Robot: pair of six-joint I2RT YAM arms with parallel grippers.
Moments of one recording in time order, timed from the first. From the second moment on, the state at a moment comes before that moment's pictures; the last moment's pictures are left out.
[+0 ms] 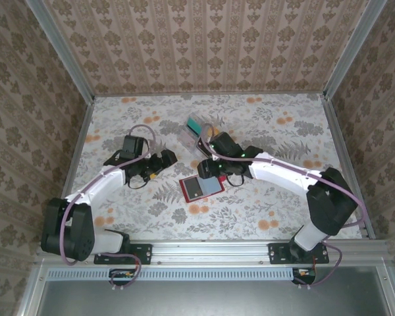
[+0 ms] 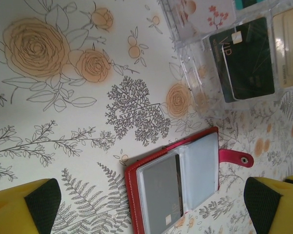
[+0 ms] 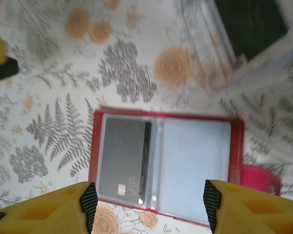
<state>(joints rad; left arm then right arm) -0.31 1.32 0.75 -0.37 0.43 -0.69 0.72 1.62 1.12 -0.47 -0.10 0.48</state>
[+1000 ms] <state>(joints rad) -0.37 1.39 0.74 -0.32 0.40 -0.71 0.71 1.59 0.86 -0.42 0.05 0.99</state>
